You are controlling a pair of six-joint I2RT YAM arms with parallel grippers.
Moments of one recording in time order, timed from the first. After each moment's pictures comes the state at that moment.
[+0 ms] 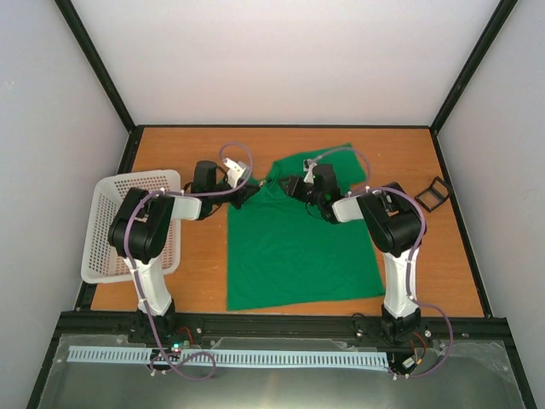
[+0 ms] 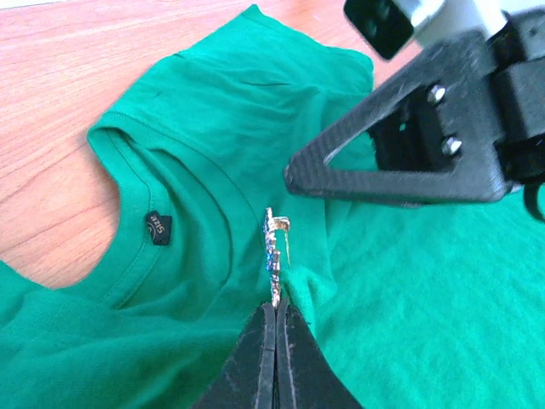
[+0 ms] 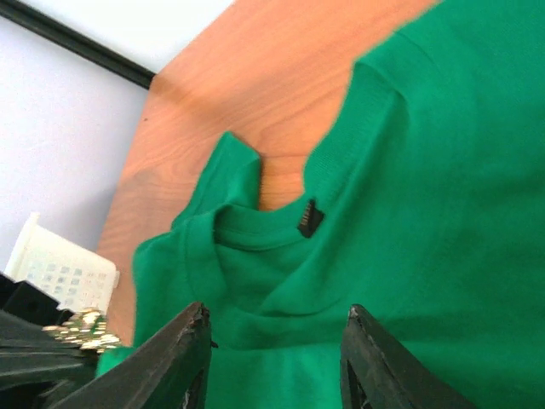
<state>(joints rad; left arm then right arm) -0.27 1.90 0.92 0.45 0.73 0.08 0.45 2.09 1.04 0.62 -0.40 0.81</state>
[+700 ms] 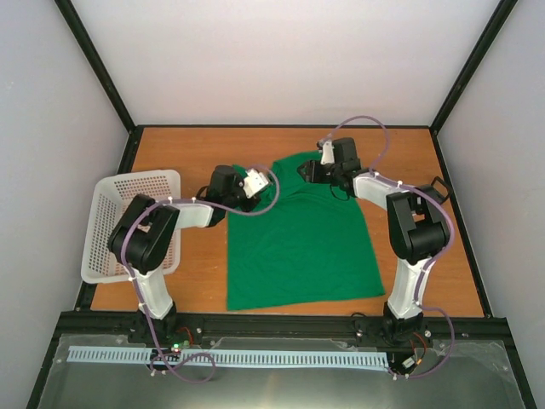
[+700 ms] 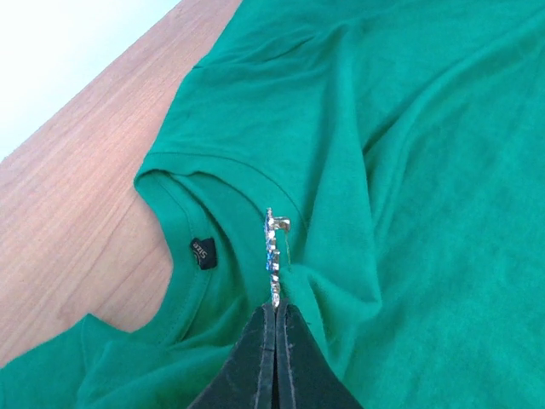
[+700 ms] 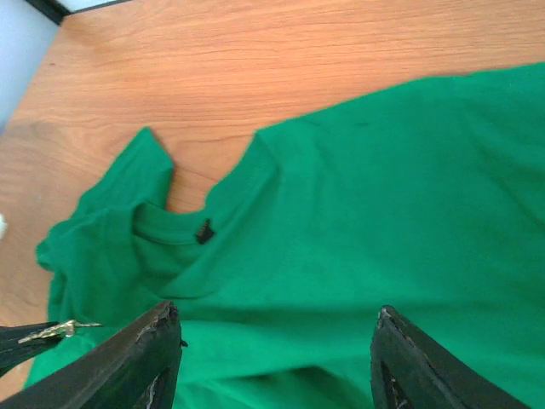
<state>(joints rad) -0.41 1.82 0.89 0.39 0.38 0.47 0.32 1.93 1.24 0.04 -0.42 0.32</state>
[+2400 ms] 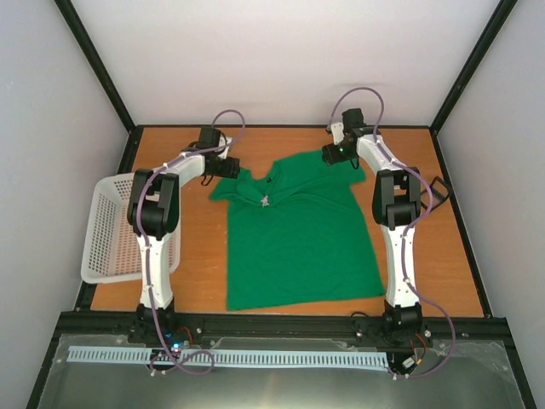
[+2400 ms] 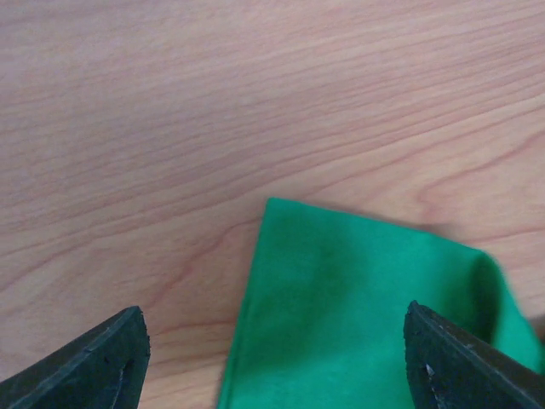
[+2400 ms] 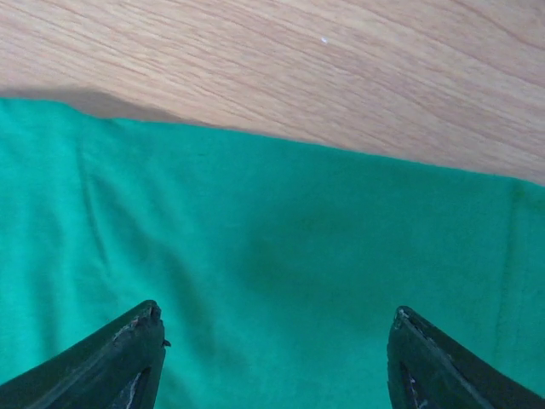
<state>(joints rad) -0.20 2.18 1.60 -0.37 0.13 -0.03 0.15 2.44 2.10 -0.68 -0.22 -0.21</state>
